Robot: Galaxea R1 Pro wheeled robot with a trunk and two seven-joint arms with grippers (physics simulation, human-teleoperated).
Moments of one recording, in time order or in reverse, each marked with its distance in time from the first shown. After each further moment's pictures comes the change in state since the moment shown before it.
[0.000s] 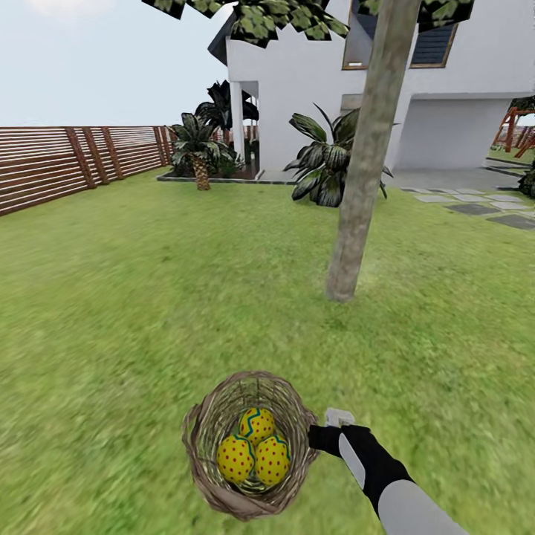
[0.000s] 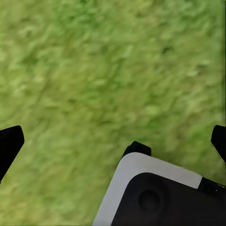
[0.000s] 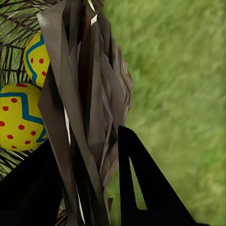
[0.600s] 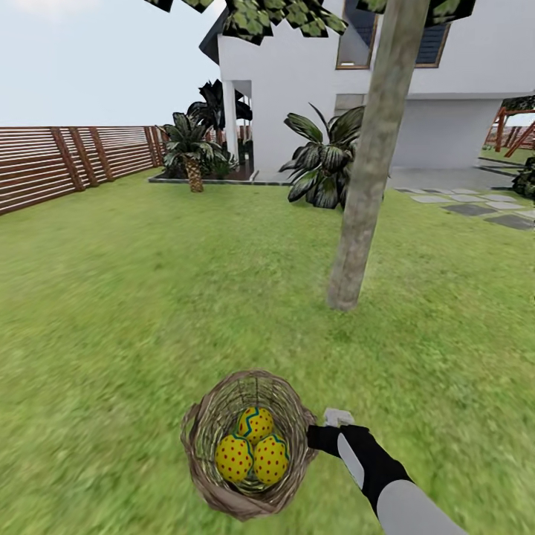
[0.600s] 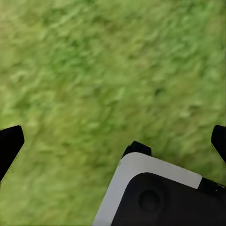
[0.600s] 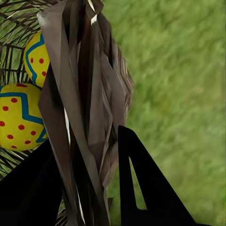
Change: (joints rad) left arm 0.000 0.000 0.000 0.000 0.000 0.000 0.000; right arm 0.000 0.005 0.001 -0.001 -0.003 -0.001 0.000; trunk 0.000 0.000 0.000
